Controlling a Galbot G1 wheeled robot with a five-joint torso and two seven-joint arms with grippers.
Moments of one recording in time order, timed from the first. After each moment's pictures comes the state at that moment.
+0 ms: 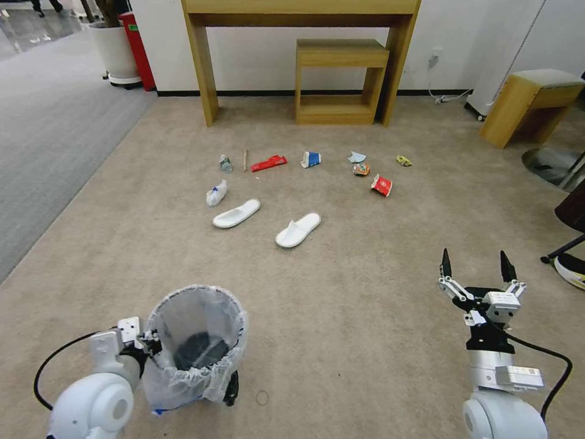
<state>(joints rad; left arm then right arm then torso) 1.53 -1.20 -0.74 -2.17 -0.81 0.74 -0.48 -1.58 1.34 0.71 2.02 0.13 0.42 0.12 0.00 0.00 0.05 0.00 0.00</state>
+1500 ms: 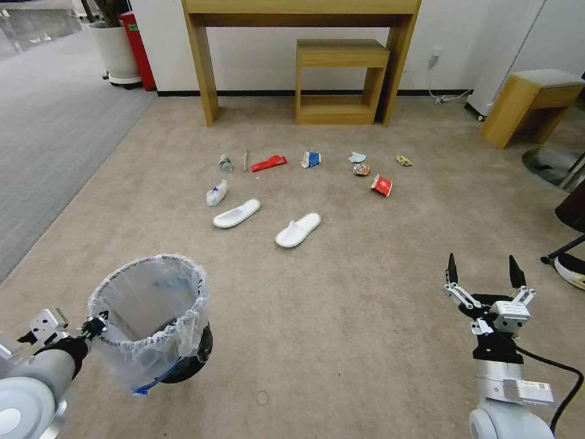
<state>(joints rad) 1.53 -1.33 -1.07 -2.31 -1.29 0.74 -0.70 -1.60 1.38 0.74 2.04 0.11 0.46 0.08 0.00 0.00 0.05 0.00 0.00</state>
